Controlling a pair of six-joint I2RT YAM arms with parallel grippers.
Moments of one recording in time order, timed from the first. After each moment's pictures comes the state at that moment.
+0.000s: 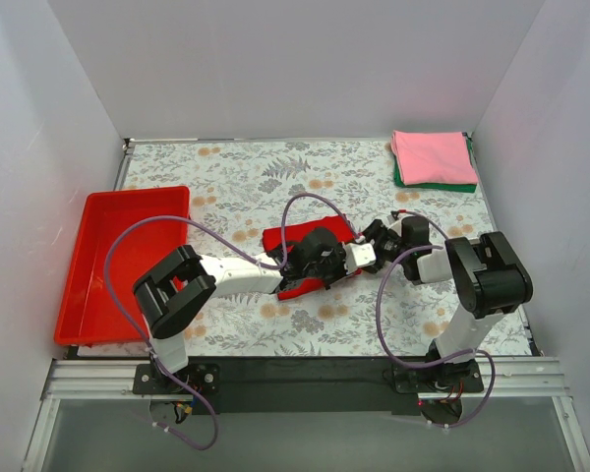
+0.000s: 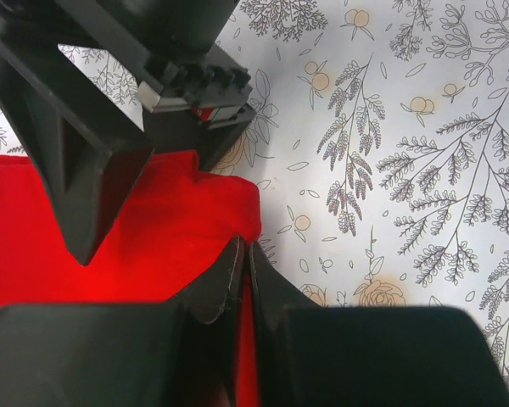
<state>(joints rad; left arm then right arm) -1.00 1.80 1.04 0.19 0.22 0.32 0.20 1.72 0.51 0.61 -0.70 1.04</state>
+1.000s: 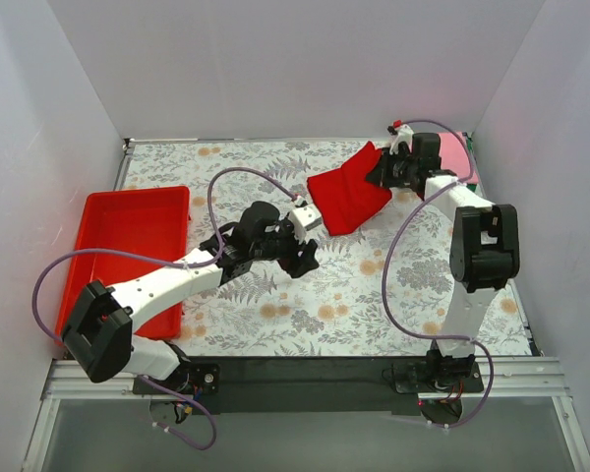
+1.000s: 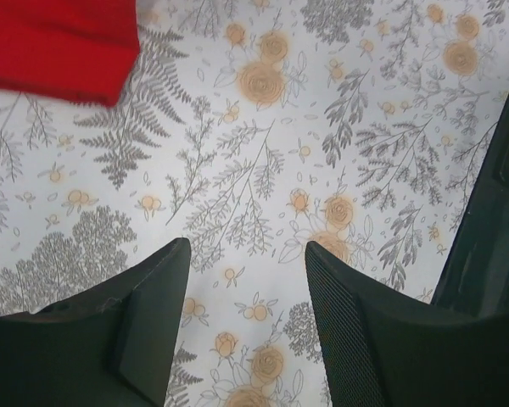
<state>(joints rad) -0.78 1.38 0.93 -0.08 0.35 0.06 0.12 1.91 1.33 0.01 -0.55 0.14</state>
